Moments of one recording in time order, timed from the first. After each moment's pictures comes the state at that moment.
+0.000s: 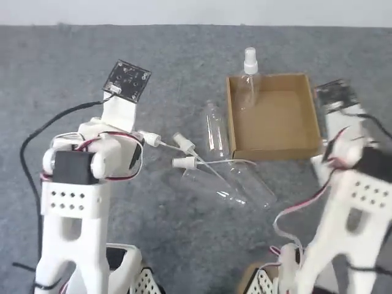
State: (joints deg) left arm -0.8 -40.2 25.9 84.9 -11.9; right arm 16.3 -37.3 22.9 89.1 35.9
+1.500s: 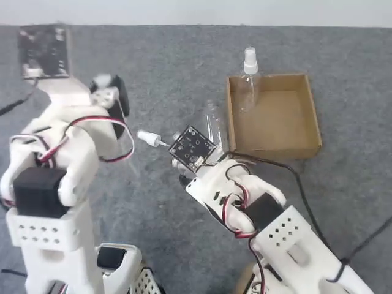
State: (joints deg) left arm -0.7 -40.7 2.9 78.5 13.5; right arm -43.2 -51.4 56.4 45.5 13.1
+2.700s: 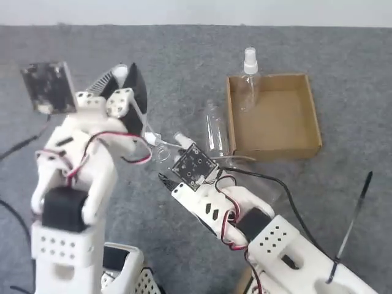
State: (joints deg) left arm 4.3 -54.9 27.4 52.4 19.5; right arm -48.5 -51.7 71.3 17.4 8.2
